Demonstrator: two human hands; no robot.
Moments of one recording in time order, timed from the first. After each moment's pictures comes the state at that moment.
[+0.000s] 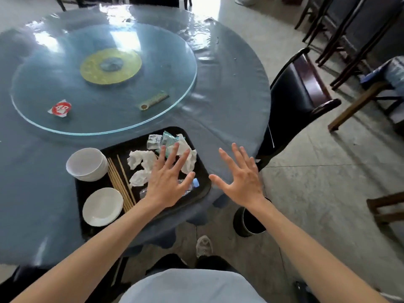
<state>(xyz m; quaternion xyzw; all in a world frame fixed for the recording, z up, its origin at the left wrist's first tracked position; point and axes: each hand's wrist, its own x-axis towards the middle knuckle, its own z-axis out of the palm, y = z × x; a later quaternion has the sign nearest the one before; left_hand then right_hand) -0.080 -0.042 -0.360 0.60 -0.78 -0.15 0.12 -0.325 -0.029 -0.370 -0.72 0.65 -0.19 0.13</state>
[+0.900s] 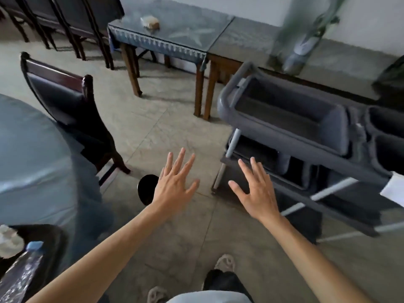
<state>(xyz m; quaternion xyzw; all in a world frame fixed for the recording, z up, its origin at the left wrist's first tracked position) -0.362 0.185 -0.339 0.06 -0.96 -0.27 0.02 -0.441 0.442 -0.350 -0.19 0.95 -0.23 0.02</state>
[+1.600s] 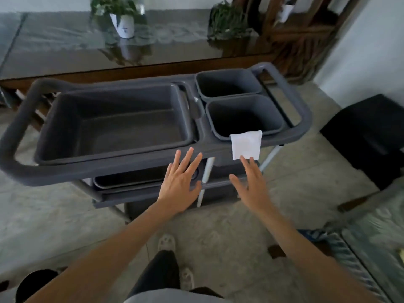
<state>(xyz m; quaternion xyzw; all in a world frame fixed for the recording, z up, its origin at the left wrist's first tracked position) -0.586 0.592 -0.334 -0.32 -0.91 -0.25 -0.09 -0.497 0.822 -0.359 0.19 0.91 -0.36 -0.04</state>
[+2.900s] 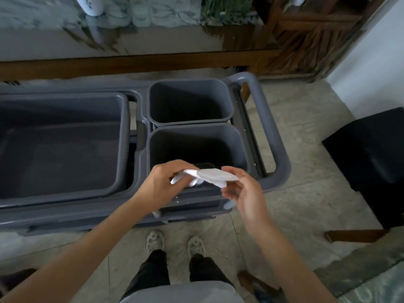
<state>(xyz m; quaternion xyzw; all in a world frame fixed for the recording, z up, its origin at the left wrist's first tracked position) -0.720 0.820 -0.302 -0.30 -0.80 -0.50 -0.11 -0.623 1.024 -0.290 0.30 0.59 -0.75 -0.01</state>
